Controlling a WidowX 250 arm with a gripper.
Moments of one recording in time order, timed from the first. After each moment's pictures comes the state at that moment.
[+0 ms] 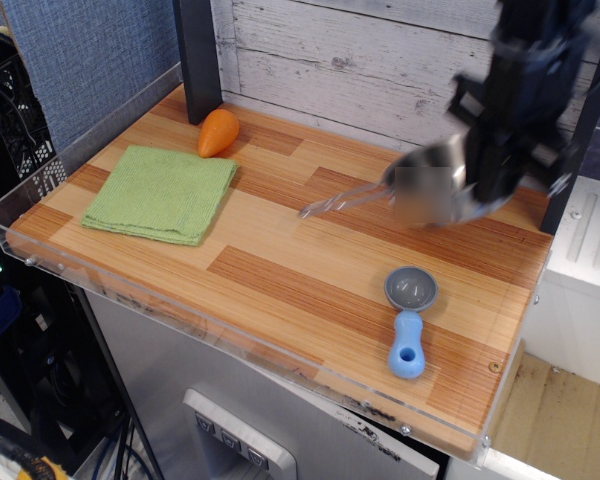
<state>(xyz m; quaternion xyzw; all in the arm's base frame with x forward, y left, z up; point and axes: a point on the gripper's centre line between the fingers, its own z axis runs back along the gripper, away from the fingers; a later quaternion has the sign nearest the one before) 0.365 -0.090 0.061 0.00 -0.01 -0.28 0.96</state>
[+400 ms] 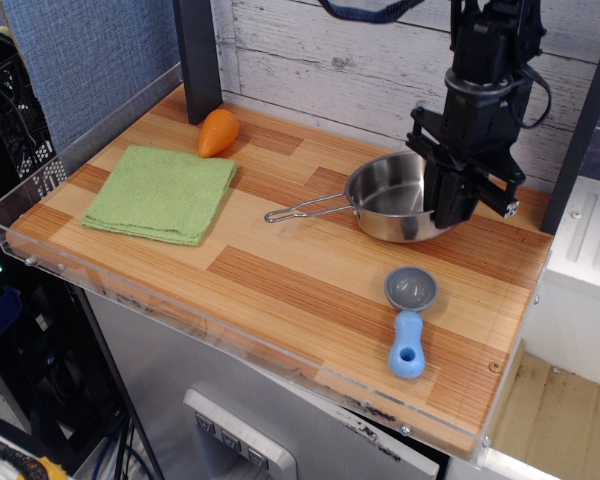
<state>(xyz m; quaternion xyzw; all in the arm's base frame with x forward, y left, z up) 0.367 -0.078 0.039 -0.01 0.01 -0.26 0.96</state>
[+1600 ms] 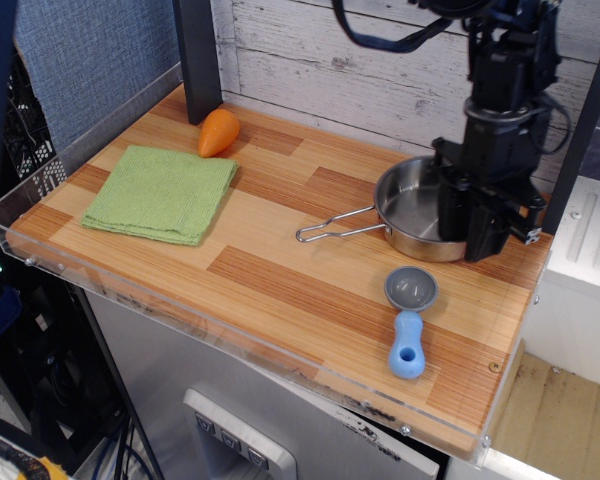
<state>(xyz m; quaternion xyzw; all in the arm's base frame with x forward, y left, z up) 0.359 -0.098 0.026 -0.05 0.02 -0.28 0.96</state>
